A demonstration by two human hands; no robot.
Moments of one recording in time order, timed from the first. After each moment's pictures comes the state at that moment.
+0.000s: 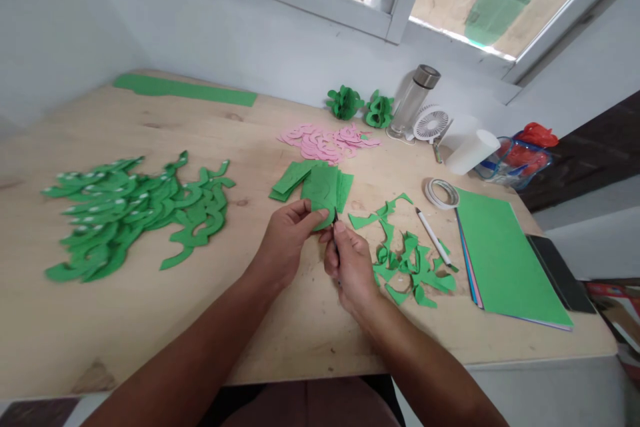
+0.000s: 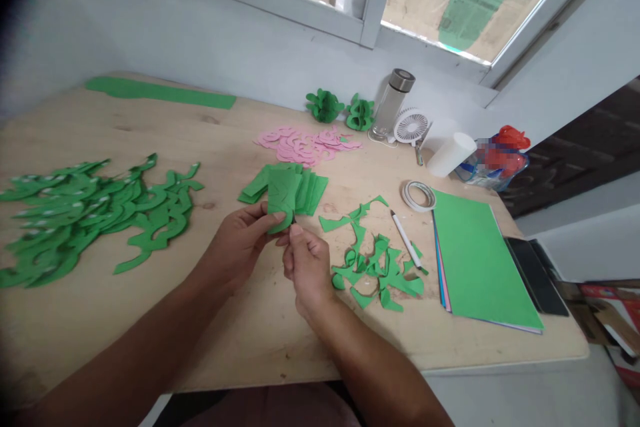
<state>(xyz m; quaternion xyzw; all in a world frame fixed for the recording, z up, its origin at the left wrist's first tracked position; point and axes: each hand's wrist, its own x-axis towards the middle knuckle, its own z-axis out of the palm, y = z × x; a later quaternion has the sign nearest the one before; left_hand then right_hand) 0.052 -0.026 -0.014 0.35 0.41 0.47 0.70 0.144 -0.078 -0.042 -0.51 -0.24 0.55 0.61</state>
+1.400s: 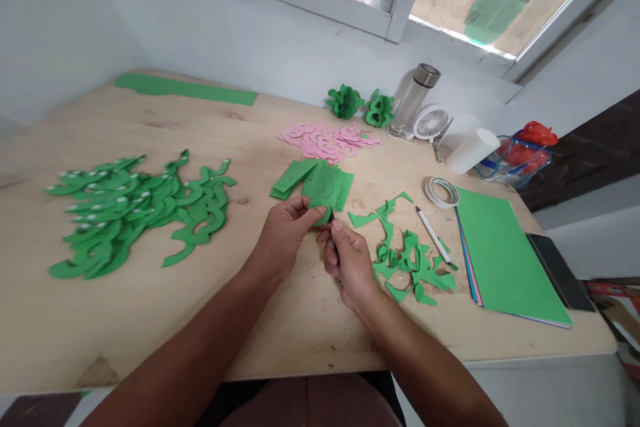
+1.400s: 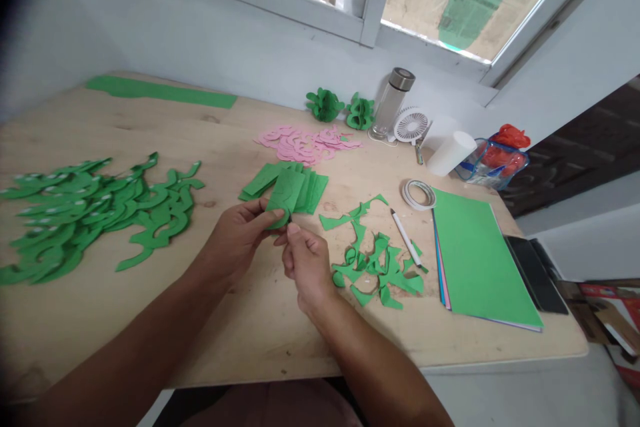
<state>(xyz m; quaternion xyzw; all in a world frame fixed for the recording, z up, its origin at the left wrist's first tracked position) 0.050 -0.020 -0.016 0.38 0.42 0.47 0.67 0.147 -0.078 -0.038 -0.52 -0.26 0.57 0.58</state>
